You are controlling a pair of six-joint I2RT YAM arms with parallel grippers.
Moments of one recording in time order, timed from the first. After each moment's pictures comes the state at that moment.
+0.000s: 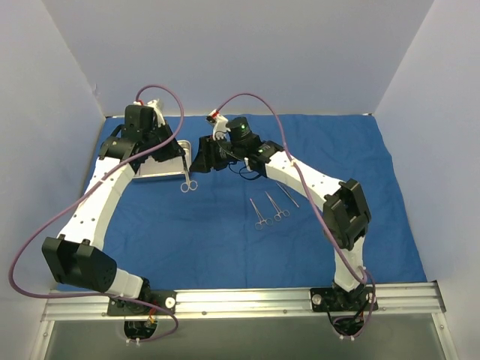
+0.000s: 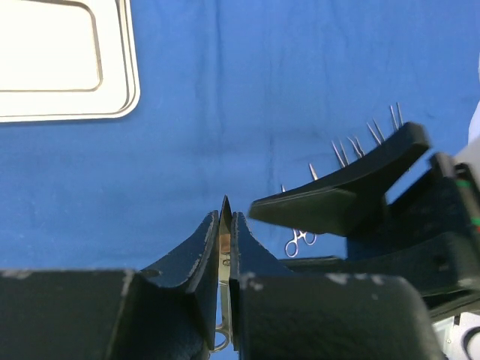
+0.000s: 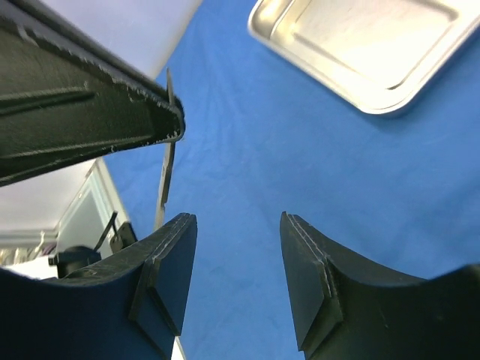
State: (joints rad) left arm -0.24 1.46 1.53 -0.76 0.15 -0.53; right arm 0.72 1.94 1.66 -0.18 -0.49 0.47
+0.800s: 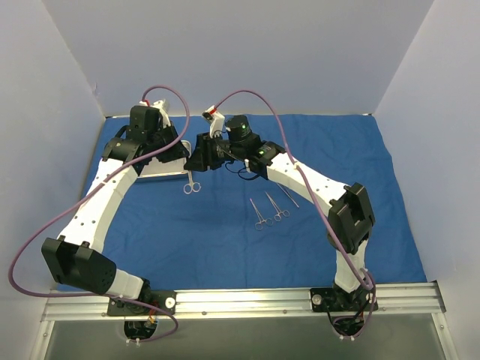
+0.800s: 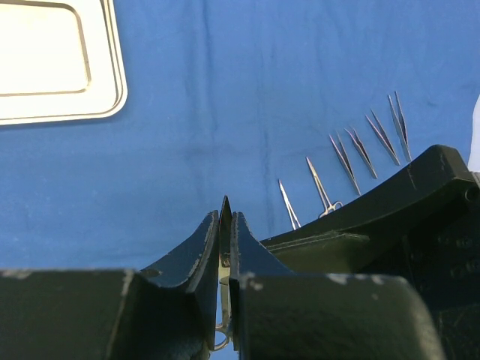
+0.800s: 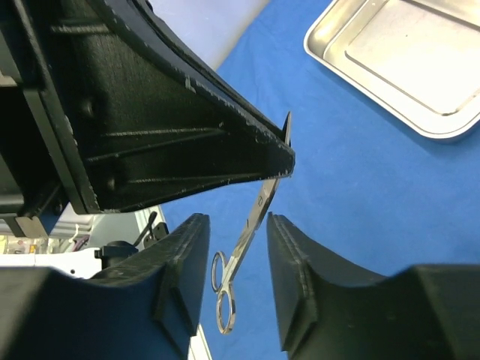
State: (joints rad) left arm -0.28 1.45 1.53 -0.76 0.13 -0.52; right arm 0.76 1.89 1.66 -0.13 -0.52 0.51
